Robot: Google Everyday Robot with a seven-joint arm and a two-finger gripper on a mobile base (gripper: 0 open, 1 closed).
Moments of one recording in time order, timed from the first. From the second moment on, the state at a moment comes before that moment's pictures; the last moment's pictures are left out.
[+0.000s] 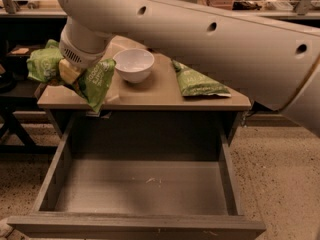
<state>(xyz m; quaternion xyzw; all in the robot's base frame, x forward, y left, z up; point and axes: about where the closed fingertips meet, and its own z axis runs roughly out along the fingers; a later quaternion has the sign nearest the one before) 0.582 0.198 0.916 -0.54 0.77 0.10 0.32</state>
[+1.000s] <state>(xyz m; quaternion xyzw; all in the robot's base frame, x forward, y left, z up) 0.656 0.204 0.881 -0.48 0.82 0.14 0.28</state>
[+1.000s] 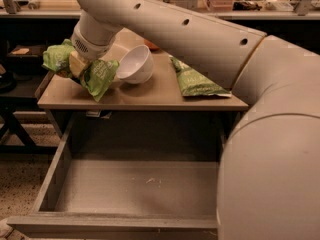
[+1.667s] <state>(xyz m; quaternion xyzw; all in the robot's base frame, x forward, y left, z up) 0.680 0.212 0.864 -0.48 0.83 0.15 0.26</state>
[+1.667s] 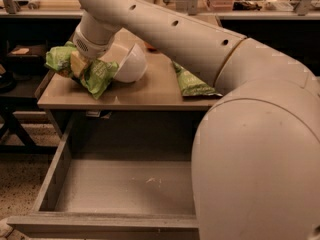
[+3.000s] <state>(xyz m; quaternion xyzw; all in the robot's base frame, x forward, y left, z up) 0.681 0.212 0.864 -0.48 0.83 0.15 0.26</state>
